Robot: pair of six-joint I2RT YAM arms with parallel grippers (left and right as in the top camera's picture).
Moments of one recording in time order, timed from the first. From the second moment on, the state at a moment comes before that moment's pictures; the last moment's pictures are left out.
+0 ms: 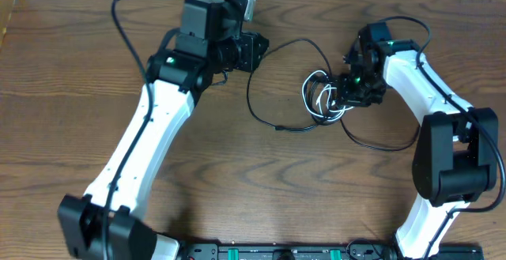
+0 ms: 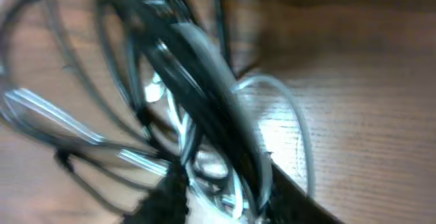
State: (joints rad) left arm -0.33 1.62 1.48 -0.58 0.36 -0.20; right arm 0.14 1.98 1.46 -0.97 -0.28 0.18
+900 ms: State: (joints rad) left arm -0.31 1.72 1.48 -0.55 0.33 -0.20; right arm 0.22 1.96 1.57 -0.92 -0.18 0.09
